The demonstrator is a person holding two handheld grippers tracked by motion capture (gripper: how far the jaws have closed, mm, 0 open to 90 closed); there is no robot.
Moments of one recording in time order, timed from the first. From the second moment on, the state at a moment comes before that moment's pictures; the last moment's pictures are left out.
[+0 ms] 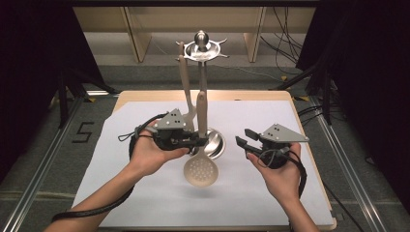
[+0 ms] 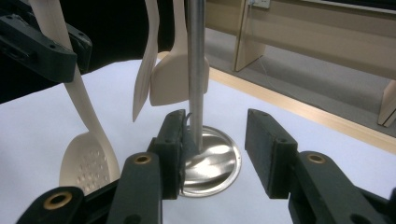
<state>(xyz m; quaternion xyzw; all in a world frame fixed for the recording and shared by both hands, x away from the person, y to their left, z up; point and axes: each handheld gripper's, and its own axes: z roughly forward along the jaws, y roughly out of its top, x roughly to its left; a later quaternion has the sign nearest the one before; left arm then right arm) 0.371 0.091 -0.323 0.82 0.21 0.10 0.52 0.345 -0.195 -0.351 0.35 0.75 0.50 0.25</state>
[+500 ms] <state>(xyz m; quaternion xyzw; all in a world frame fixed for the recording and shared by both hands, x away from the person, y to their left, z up) 0.377 0.089 -0.320 0.82 0.21 0.11 0.51 0.351 -0.205 -0.354 0.36 0.75 0.49 0.26</state>
